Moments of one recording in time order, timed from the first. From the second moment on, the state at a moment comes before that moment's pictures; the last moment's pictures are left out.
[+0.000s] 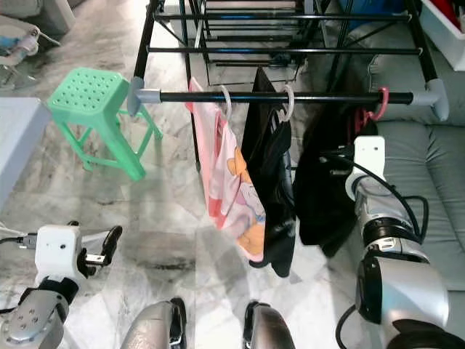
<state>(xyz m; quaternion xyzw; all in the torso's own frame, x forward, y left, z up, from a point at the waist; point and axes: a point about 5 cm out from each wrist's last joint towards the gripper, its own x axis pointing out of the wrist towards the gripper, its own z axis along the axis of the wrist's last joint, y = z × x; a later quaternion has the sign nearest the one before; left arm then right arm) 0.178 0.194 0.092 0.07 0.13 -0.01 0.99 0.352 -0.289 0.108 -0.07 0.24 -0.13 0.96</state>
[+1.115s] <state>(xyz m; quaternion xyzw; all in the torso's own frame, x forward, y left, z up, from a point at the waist) 0.255 0.170 0.074 0.04 0.08 -0.01 1.00 0.317 -0.287 0.081 -0.07 0.16 -0.15 0.97</state>
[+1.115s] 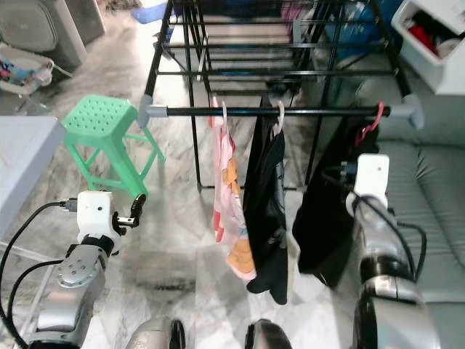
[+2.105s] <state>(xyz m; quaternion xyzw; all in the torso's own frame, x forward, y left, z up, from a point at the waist) 0.243 0.172 0.065 0.01 0.07 -0.01 1.00 0.214 -0.210 0.065 -0.03 0.05 -0.05 1.00</state>
